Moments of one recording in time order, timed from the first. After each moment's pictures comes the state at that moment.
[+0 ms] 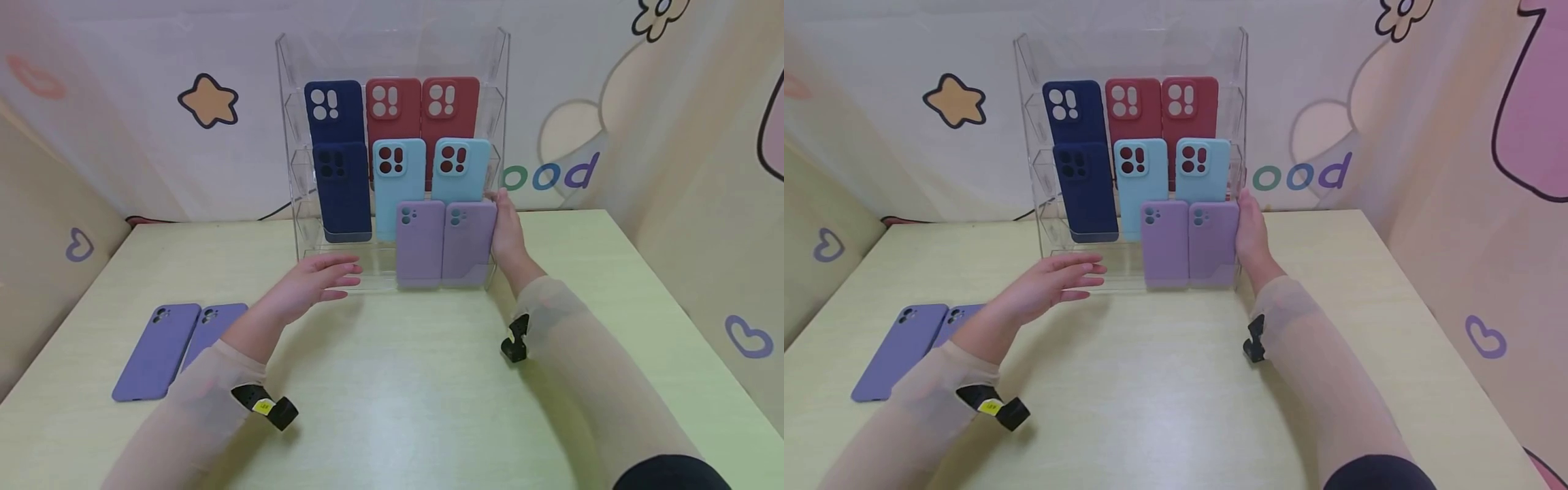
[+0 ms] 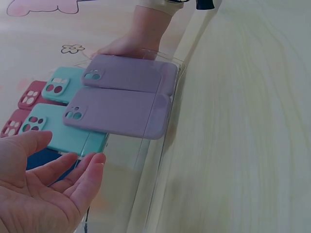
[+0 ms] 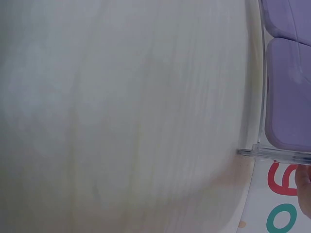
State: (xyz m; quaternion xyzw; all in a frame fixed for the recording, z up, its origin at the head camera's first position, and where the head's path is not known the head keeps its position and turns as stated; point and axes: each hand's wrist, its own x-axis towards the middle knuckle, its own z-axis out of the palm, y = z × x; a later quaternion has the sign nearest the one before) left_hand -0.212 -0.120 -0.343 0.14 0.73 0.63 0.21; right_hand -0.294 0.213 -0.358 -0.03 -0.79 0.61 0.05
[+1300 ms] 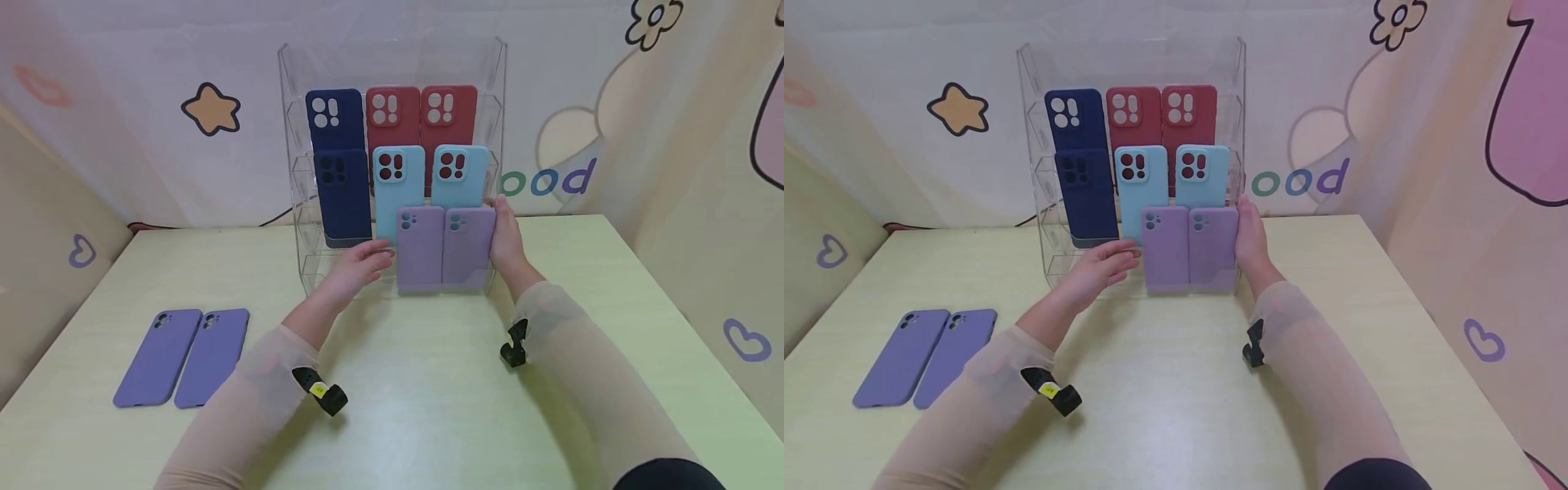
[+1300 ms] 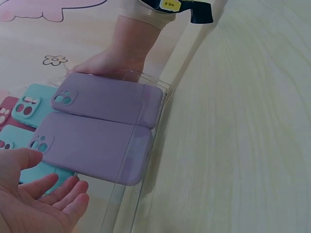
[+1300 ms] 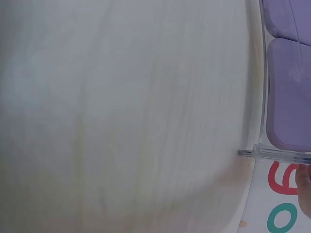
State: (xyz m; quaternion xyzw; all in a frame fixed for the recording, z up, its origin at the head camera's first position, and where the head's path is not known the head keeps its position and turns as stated) left_hand -0.241 -0.056 -0.357 0.10 0.72 0.67 0.15; right_hand -0.292 0.213 -0.360 -0.03 -0.79 0.60 0.07
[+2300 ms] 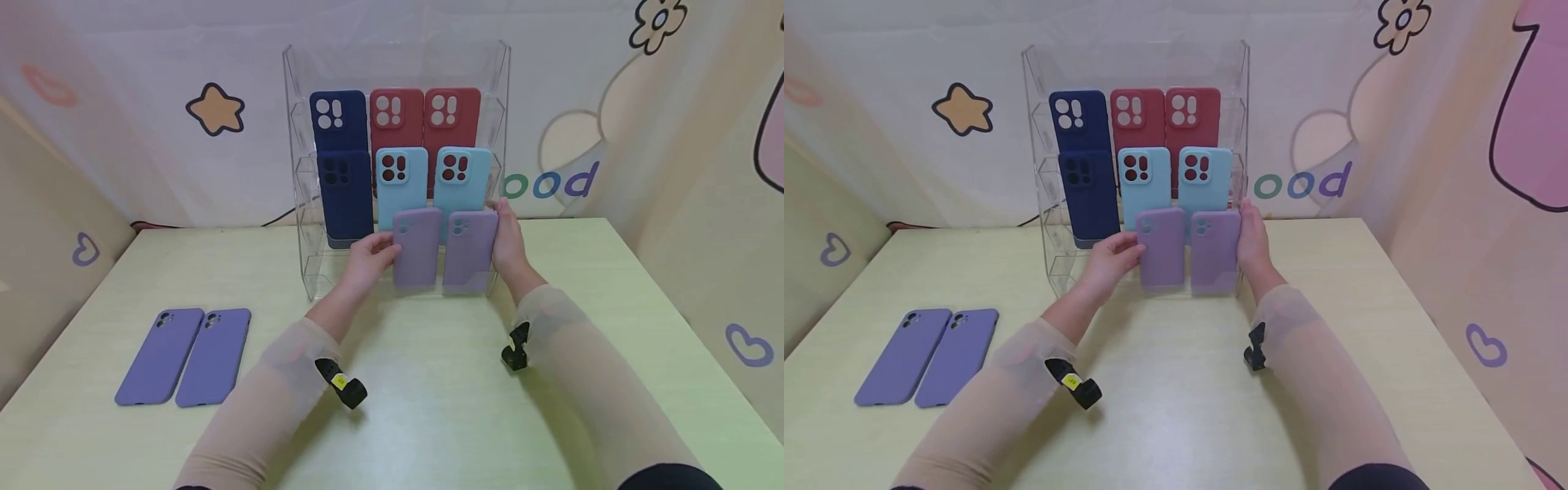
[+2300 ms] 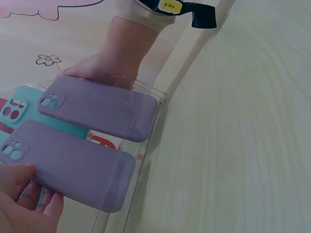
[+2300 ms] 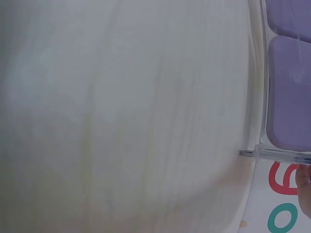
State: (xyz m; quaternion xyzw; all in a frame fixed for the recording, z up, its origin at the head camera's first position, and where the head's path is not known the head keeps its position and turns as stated) left_hand -0.252 -0.028 -0.356 0.03 0.70 0.71 0.03; right_hand -0.291 0.212 -0.360 -0.02 -0.79 0.61 0.07
